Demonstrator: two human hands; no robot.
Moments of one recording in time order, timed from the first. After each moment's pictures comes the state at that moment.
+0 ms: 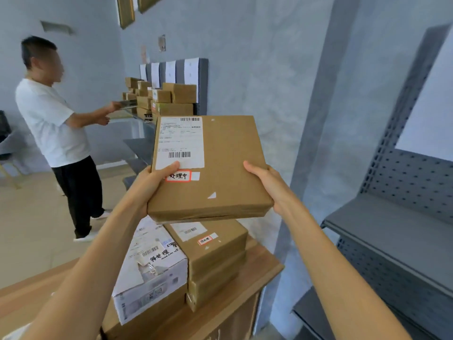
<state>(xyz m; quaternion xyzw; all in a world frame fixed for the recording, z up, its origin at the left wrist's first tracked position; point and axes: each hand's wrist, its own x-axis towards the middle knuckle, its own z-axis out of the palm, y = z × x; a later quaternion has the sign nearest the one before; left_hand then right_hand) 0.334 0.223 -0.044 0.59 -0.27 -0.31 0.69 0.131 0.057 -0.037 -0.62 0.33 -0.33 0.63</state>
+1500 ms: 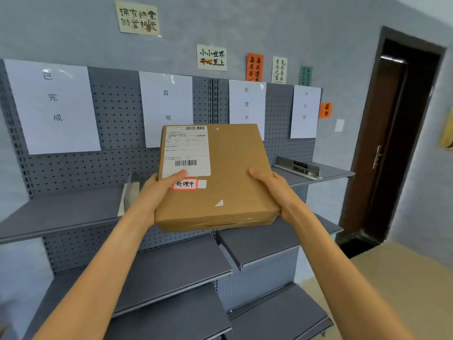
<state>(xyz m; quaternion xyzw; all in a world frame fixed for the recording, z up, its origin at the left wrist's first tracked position) -0.208 0.296 0.009 0.29 -0.59 -0.65 0.38 -0.419 0.453 0.004 -0.32 0.65 -0.65 0.25</state>
